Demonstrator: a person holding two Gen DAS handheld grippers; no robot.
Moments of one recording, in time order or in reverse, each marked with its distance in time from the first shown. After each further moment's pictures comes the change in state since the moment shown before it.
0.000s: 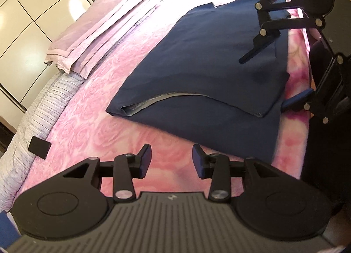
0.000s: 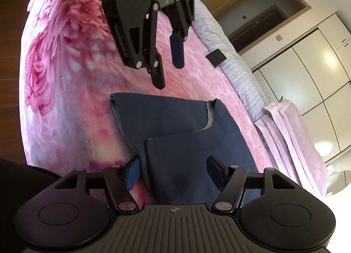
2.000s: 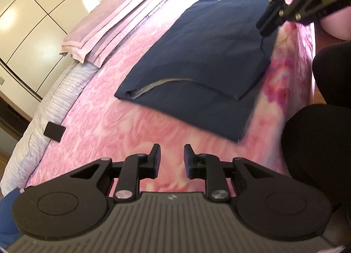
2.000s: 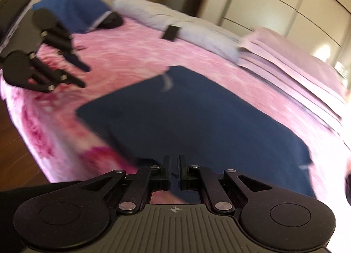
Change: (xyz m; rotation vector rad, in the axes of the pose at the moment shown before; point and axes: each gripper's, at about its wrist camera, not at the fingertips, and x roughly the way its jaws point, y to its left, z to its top) left arm -0.039 -0.044 -0.012 -0.020 0.070 0.093; right arm -0.086 -0.093 -0.048 0.539 0.055 0.128
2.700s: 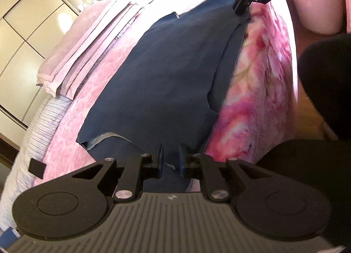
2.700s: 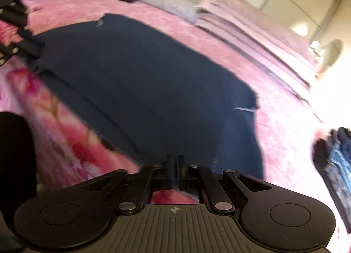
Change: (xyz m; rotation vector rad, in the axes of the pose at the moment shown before) left arm 0.027 -0.065 0.065 0.097 -0.077 -0.076; right arm -0.012 -0.119 -0.090 0.036 0.122 -0.184
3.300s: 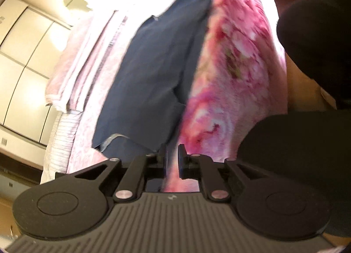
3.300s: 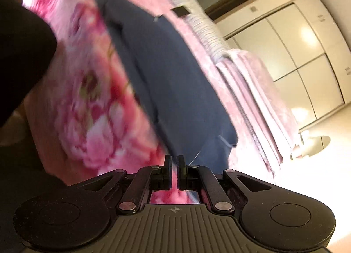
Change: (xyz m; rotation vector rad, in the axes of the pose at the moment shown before) left arm -0.046 -0.053 0.005 0.205 0.059 0.098; right arm -0.042 0.035 -0.068 -0.516 -0.148 -0.128
